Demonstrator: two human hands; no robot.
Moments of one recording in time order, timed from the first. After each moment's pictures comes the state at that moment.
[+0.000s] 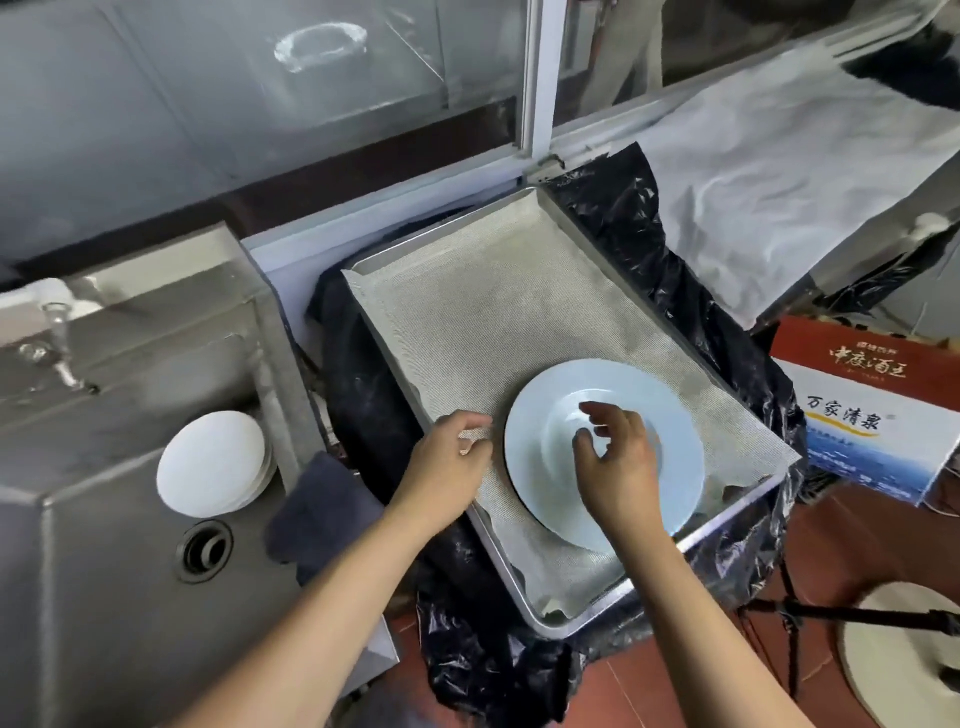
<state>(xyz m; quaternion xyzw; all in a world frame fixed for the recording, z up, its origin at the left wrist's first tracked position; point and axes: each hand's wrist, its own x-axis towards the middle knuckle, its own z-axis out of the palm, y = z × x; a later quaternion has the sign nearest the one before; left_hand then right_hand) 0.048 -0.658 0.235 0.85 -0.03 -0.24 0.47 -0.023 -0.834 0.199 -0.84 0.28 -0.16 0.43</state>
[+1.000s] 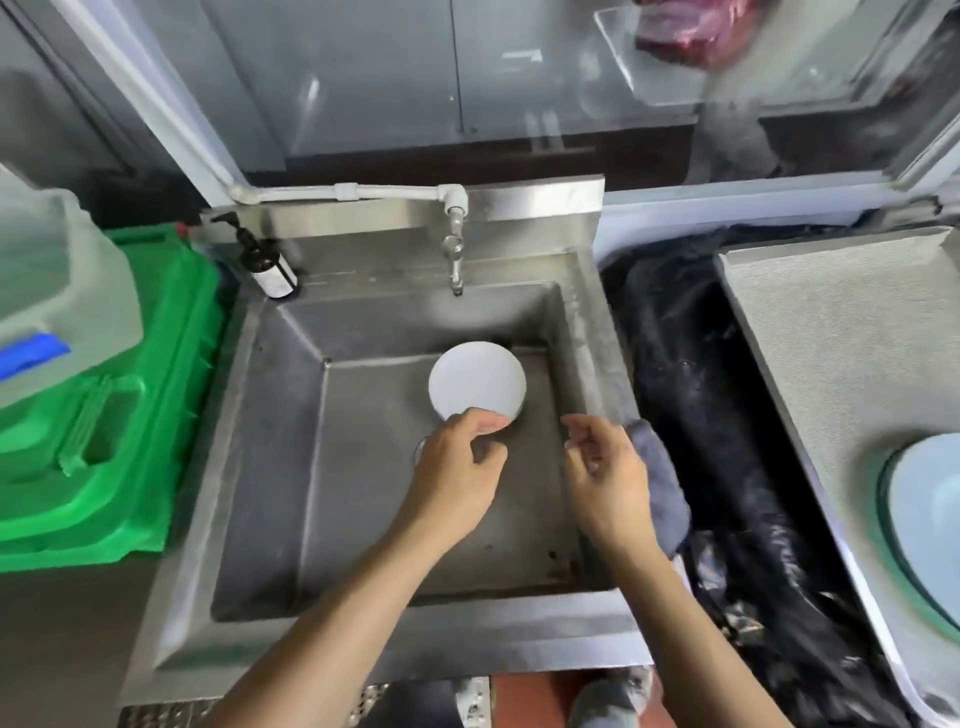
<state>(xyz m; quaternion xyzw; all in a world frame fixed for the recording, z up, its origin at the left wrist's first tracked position) 0.029 -0.256 0.248 0.86 0.10 -0.07 0.50 0.031 -0.426 0.216 -0.87 0.10 -0.03 0.49</state>
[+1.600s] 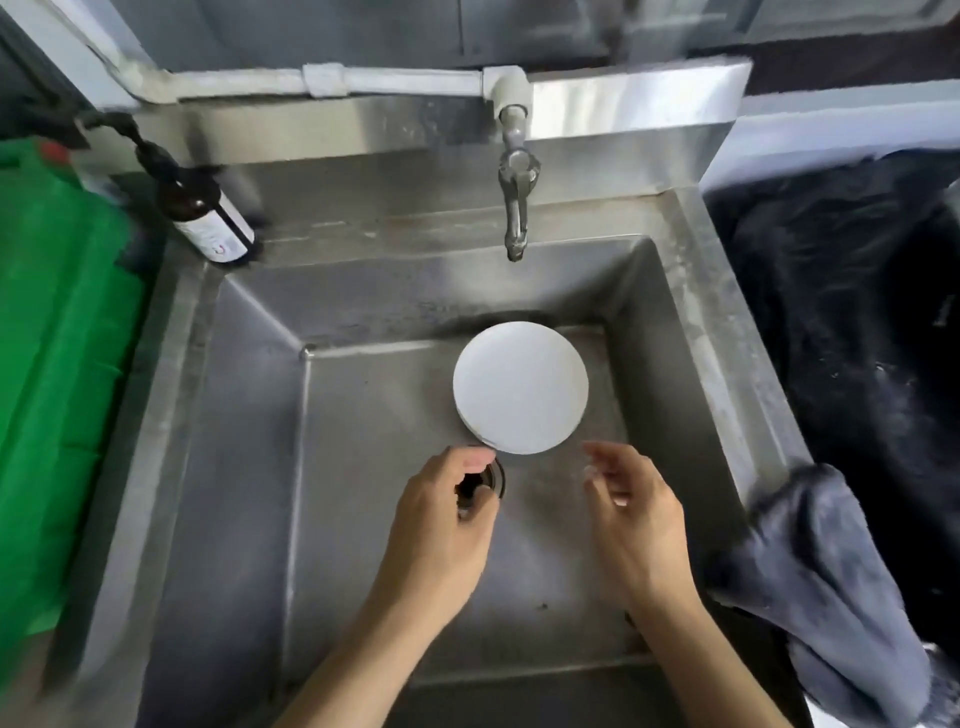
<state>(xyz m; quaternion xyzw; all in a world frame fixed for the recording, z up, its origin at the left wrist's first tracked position) 0.095 -0.159 0.097 0.85 0.14 -0.09 0.51 0.105 -0.341 0.075 -0.86 0.18 0.05 0.48</state>
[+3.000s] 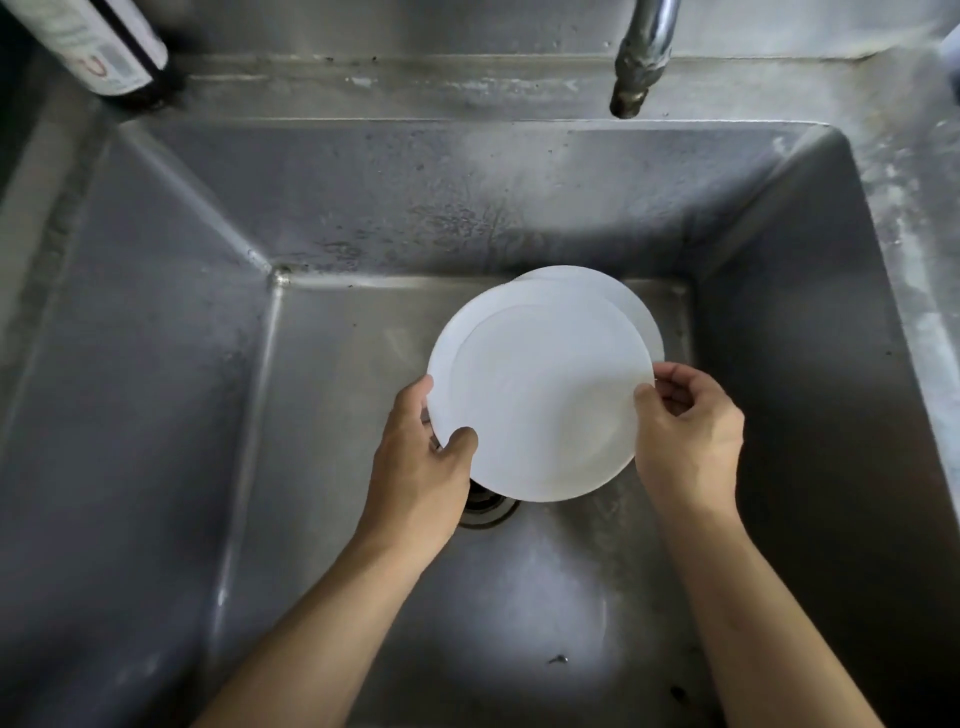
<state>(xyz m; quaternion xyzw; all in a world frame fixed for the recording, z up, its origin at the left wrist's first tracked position) 0.163 -0.138 -0.032 0.73 0.35 -0.11 0.58 0.221 -0.329 -0.051 -0.81 0.28 0.01 0.52</state>
